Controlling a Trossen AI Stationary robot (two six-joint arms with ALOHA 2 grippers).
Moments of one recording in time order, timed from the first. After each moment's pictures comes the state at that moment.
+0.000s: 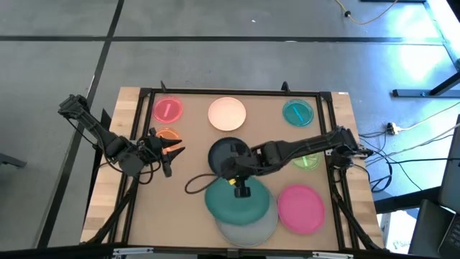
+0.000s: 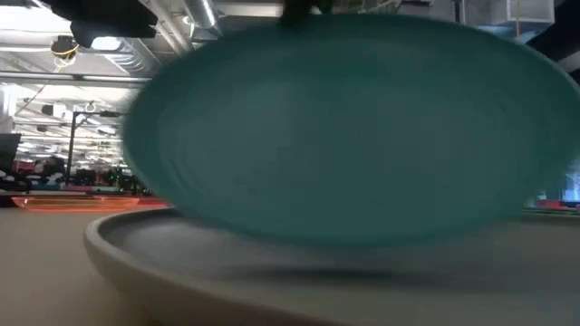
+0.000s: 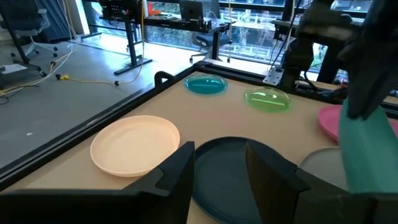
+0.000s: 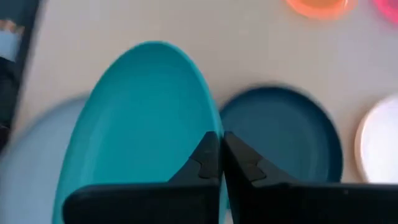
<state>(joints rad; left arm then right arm) -0.65 0.77 0.58 -0.29 -1.11 -0.52 0.28 1.96 1.95 -1.02 0.14 0.10</state>
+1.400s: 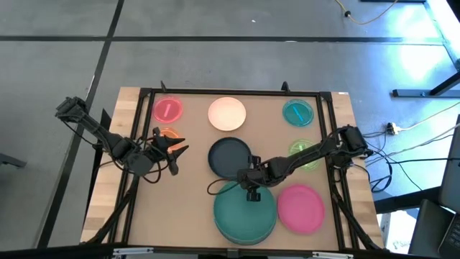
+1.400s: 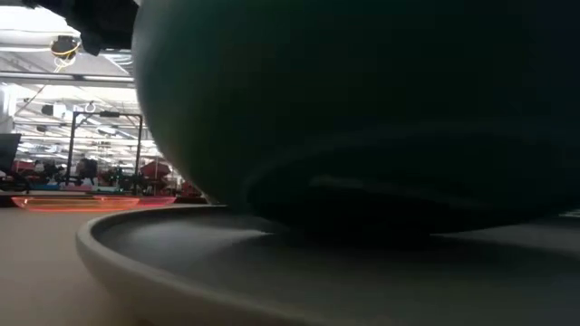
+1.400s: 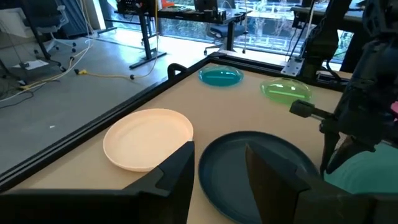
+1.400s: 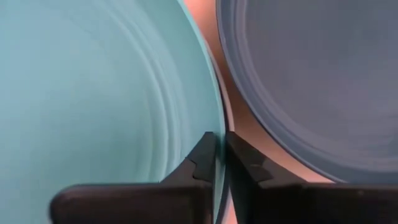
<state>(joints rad) -0.57 0.85 0.58 -0.27 -1.08 -0.52 0.31 1.88 1.19 -0.47 0.15 0.29</state>
